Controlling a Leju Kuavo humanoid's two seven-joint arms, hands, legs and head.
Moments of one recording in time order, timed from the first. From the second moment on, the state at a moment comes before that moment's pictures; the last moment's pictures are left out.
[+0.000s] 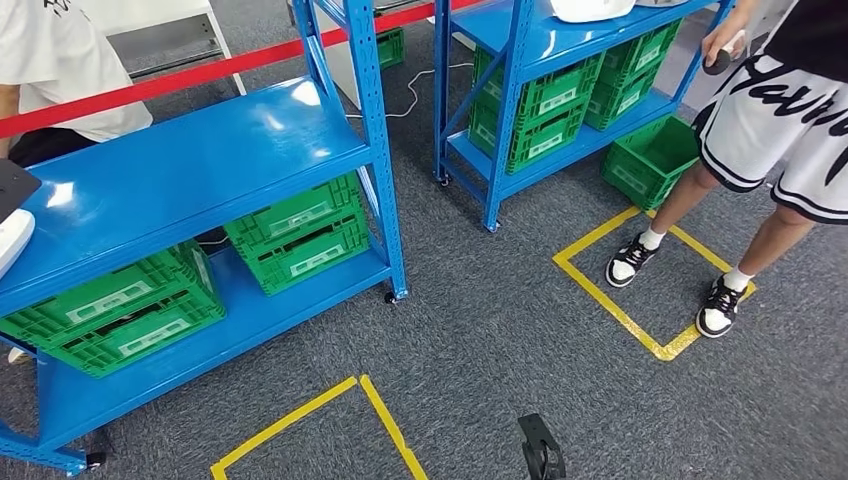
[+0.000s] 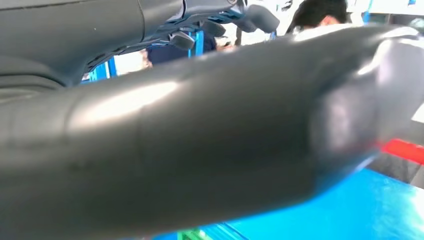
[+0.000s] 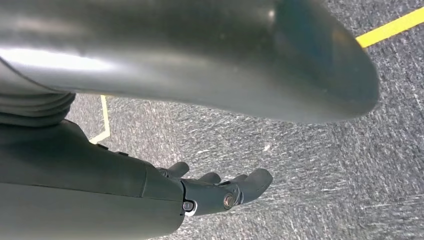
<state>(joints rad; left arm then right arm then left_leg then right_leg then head) -1.18 0.12 0.00 -0.30 -1.19 0.14 -0.11 -0.03 0.07 -0.41 -0.18 0.33 0.13 0.13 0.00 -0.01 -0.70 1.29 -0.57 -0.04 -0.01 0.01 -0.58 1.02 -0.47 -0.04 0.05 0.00</state>
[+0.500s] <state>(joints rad) -1.18 0.13 -0.01 -0.31 -1.17 0.14 -0.11 -0.04 0.07 -0.41 -0.18 0.33 0.13 0.13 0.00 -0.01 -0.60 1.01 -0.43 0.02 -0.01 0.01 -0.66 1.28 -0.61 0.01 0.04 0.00</state>
